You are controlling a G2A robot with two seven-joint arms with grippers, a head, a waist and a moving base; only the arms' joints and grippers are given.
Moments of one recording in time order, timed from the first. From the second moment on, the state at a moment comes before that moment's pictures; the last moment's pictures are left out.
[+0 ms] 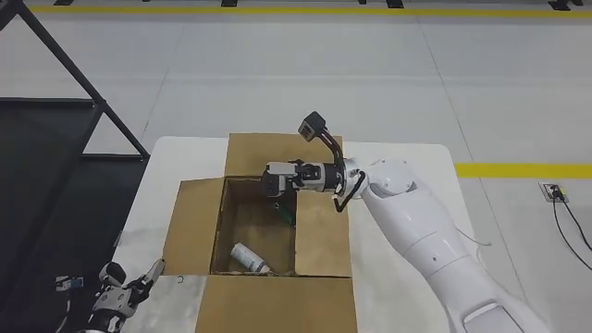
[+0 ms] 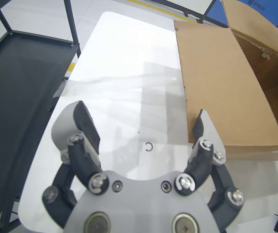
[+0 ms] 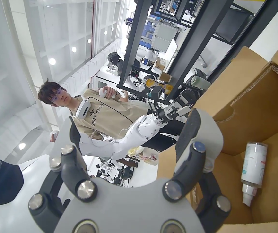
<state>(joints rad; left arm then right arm) 1.81 -1.14 -1.82 -1.89 0.84 -0.11 -0.09 -0.32 -1.50 0.92 -0.77 0.60 -0.46 1.26</state>
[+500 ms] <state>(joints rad) 1.90 -1.15 -1.98 -2.07 0.73 -0.20 0.10 -0.38 -1.46 0.99 -0.82 0.55 -0.44 1.27</state>
